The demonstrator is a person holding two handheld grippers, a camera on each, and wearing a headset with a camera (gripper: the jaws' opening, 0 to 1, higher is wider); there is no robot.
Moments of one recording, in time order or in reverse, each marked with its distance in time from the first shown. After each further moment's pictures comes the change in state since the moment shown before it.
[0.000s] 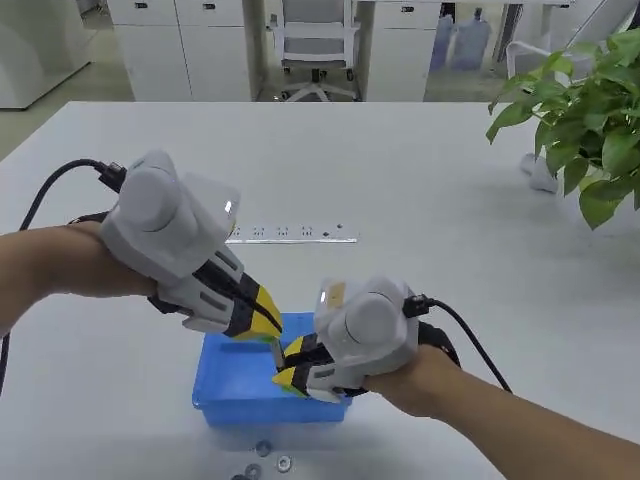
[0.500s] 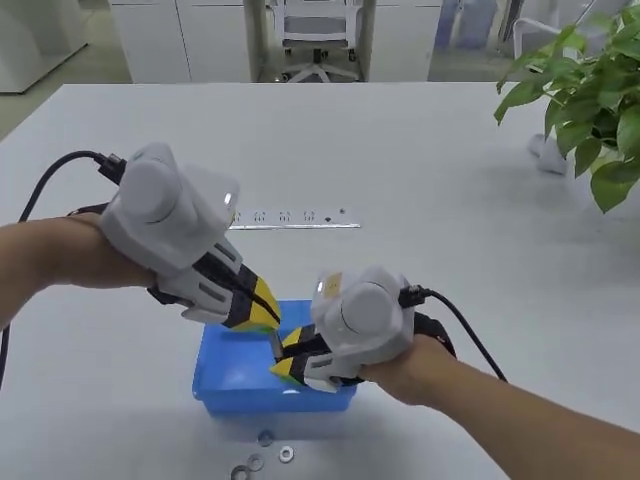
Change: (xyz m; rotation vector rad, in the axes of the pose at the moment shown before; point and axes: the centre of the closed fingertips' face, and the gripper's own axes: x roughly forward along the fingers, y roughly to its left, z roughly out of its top) left arm 0.005 0.005 -0.011 -0.013 0.014 -0.011; right arm 0.011 -0.003 -0.006 0.025 -0.002 0.014
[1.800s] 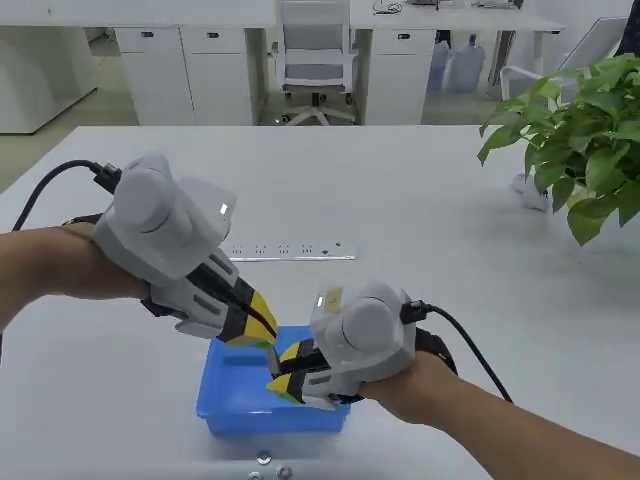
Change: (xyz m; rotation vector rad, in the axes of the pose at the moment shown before) left arm -0.032 -0.025 0.033 0.042 0.007 0.034; right arm -0.035 0.019 0.032 -0.049 -0.021 -0.038
